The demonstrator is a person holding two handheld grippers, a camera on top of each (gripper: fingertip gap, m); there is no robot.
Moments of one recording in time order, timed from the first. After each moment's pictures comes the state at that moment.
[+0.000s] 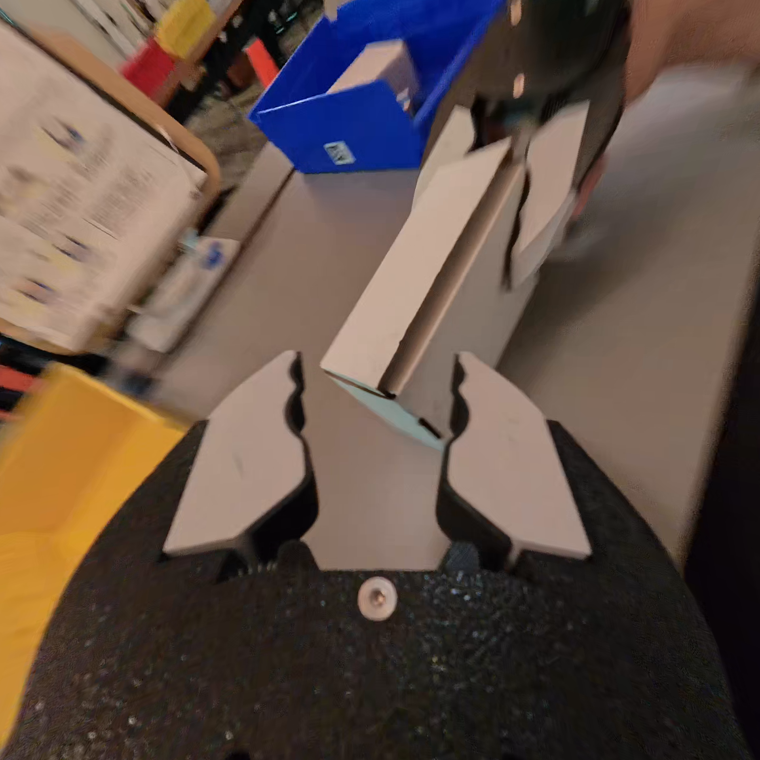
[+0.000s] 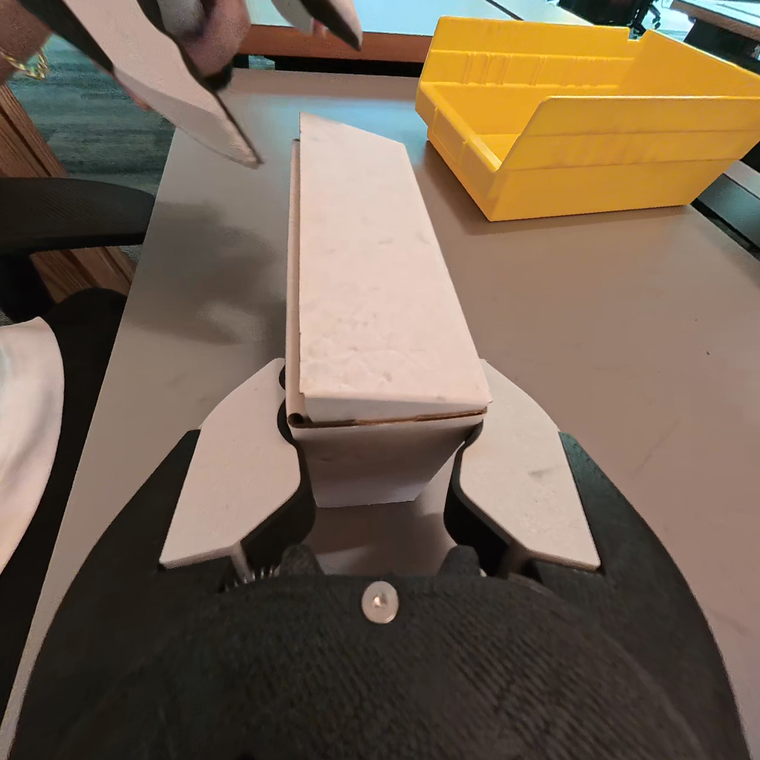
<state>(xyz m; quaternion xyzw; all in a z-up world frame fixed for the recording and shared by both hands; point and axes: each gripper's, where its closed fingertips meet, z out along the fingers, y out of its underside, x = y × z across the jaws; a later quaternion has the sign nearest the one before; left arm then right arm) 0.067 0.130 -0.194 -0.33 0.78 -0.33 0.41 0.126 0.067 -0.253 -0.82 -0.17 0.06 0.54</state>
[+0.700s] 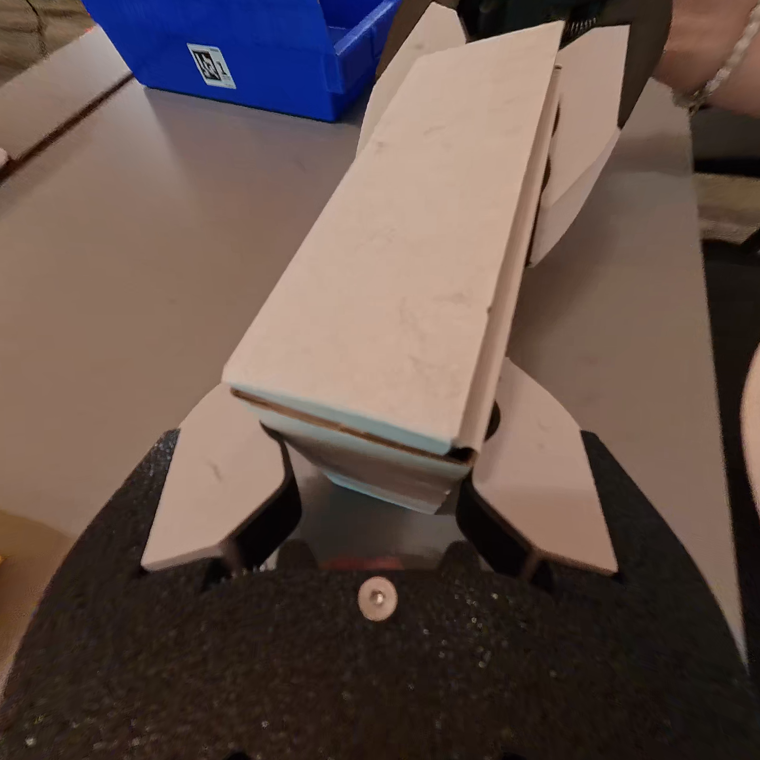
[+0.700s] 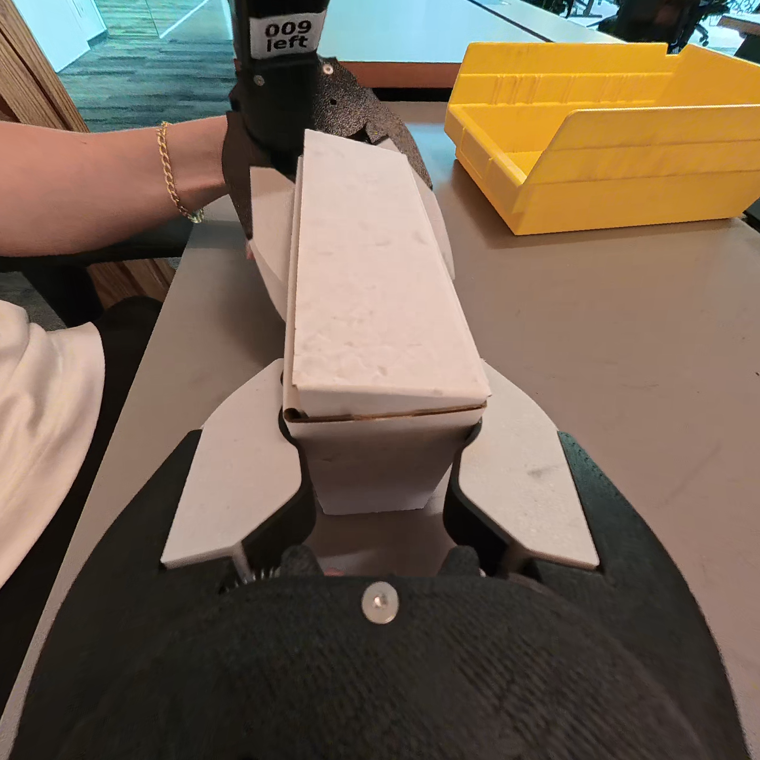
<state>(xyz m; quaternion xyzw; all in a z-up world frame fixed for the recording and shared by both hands) 0.107 0.110 -0.276 -0.35 0.79 -0.43 0.24 0.121 0.067 -0.252 -0.81 -0.19 0.11 0.55</state>
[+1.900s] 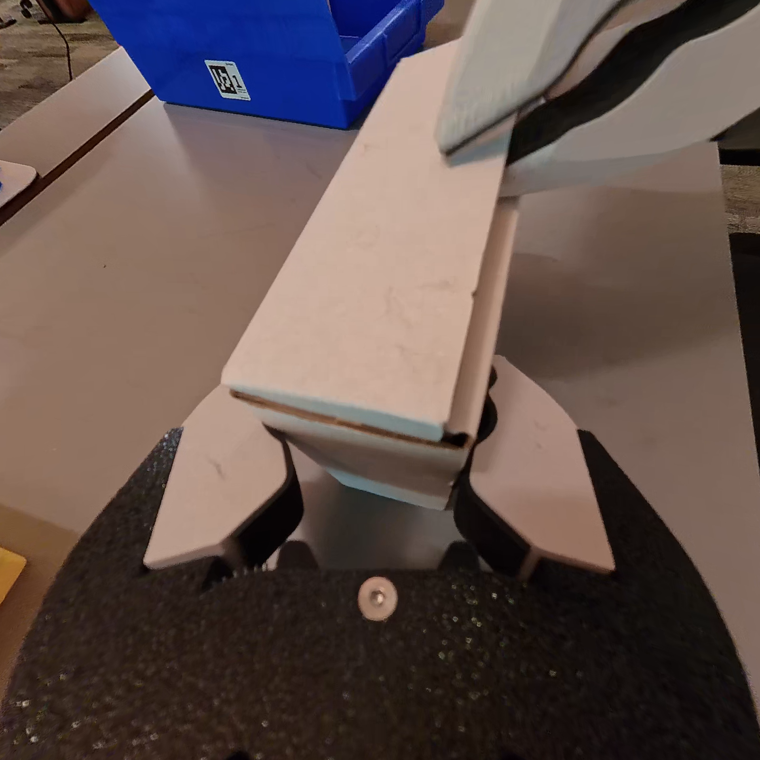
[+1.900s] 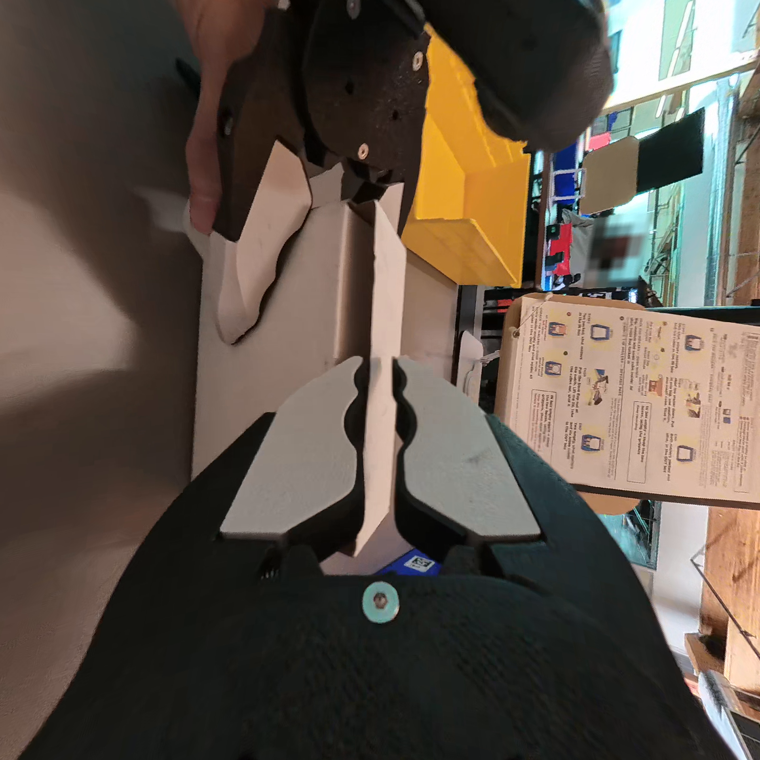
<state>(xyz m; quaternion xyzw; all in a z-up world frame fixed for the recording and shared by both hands) 0.114 0.113 -0.276 -0.35 0.79 -0.43 0.26 0.101 0.094 -0.199 -0.76 -0.40 -0.37 0.35</state>
